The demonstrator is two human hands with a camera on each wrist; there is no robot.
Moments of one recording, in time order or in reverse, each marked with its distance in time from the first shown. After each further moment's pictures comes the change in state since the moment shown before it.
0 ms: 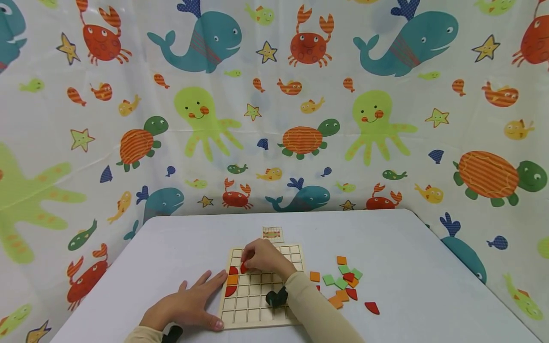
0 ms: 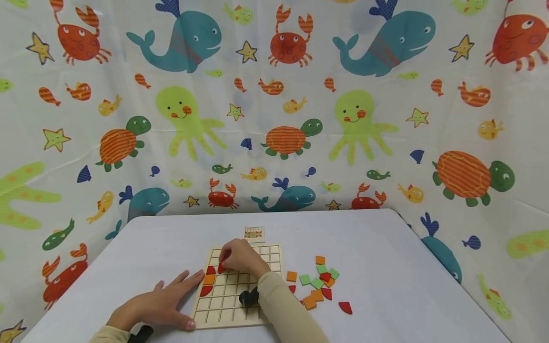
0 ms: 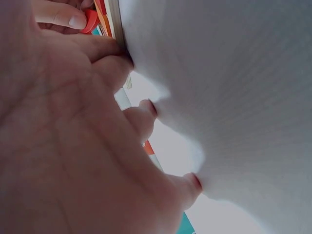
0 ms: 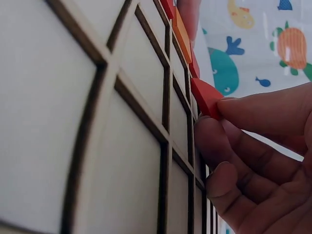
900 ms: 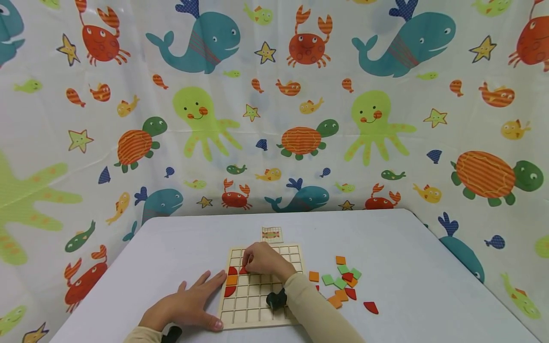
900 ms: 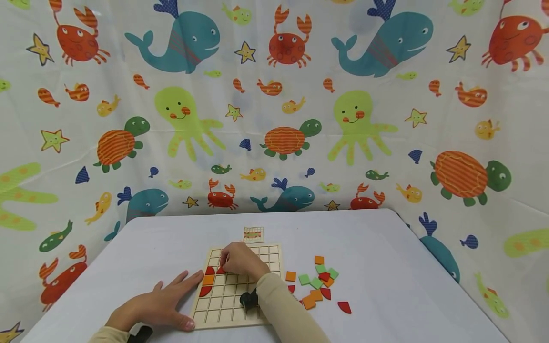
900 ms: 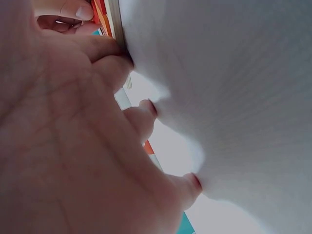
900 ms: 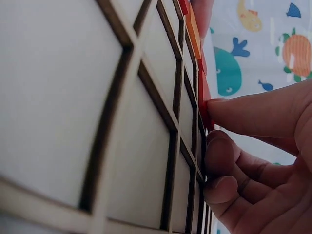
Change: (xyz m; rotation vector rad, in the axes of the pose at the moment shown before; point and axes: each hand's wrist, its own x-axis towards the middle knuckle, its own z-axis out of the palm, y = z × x) left_hand -0.003 0.007 -0.001 0.024 0.026 -0.018; right_hand -0.001 0.001 0.001 -0.116 -0.046 0.006
